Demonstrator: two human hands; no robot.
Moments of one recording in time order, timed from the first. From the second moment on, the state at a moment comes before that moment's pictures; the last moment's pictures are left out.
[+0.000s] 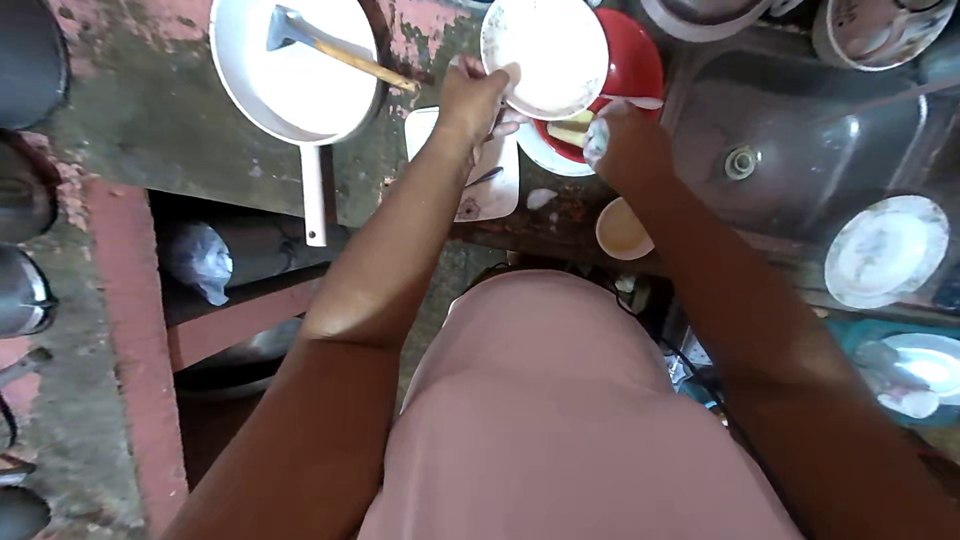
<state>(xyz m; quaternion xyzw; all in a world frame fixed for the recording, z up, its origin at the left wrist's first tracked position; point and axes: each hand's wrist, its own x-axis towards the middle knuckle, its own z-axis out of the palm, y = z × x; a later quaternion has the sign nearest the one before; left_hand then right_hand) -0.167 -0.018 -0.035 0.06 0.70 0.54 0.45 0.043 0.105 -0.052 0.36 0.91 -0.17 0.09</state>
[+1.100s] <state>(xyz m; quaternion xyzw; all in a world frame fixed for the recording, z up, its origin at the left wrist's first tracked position) -0.071 -0.003 -0.046 0.10 0.84 0.37 0.38 0.466 0.223 -0.033 0.68 0.33 -0.53 -0.38</state>
